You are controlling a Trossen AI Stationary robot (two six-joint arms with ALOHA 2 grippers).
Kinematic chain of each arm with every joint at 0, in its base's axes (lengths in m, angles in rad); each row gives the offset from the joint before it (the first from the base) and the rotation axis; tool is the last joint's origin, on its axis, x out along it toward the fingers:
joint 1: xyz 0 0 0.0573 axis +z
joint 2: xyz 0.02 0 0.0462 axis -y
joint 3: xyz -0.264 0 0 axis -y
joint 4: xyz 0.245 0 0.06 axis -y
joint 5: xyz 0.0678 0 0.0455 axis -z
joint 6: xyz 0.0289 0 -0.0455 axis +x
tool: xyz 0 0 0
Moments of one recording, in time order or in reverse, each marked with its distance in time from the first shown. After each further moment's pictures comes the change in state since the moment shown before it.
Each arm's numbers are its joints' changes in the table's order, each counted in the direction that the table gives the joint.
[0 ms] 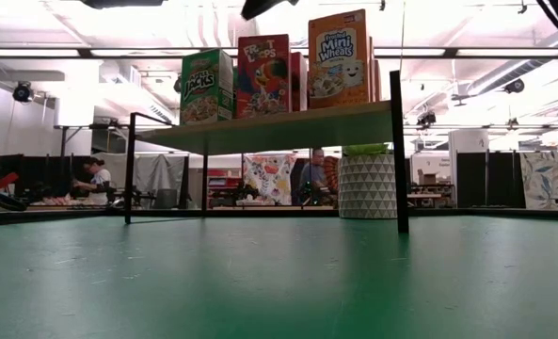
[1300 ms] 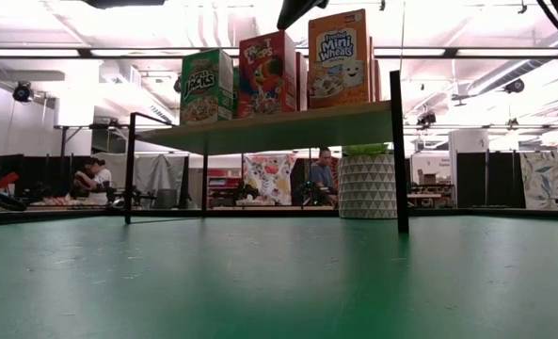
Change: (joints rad) left arm 0.000 -0.013 0.000 0.009 0.039 0.001; right arm 0.019 0.004 0.062 -0.287 0.070 0.161
